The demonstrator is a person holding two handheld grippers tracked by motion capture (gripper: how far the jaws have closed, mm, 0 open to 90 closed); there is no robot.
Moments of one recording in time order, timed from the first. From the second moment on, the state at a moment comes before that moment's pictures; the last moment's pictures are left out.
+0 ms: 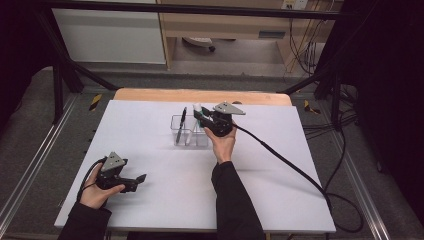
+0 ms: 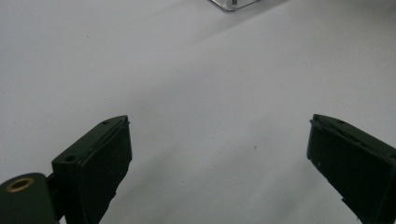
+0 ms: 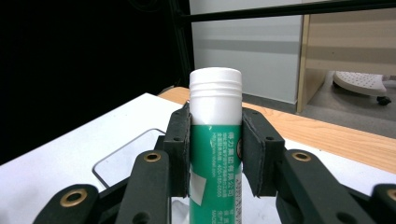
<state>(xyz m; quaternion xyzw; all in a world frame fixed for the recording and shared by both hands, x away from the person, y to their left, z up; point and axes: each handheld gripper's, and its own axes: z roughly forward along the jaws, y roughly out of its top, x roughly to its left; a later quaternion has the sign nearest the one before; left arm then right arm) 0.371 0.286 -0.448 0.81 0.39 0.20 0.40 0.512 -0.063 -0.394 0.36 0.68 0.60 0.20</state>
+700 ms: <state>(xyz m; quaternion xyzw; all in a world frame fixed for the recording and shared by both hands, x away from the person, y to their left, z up) 0.371 0.286 -0.449 0.81 0.39 0.19 0.39 0.505 -0.067 -0.410 0.36 0.71 0.57 0.21</state>
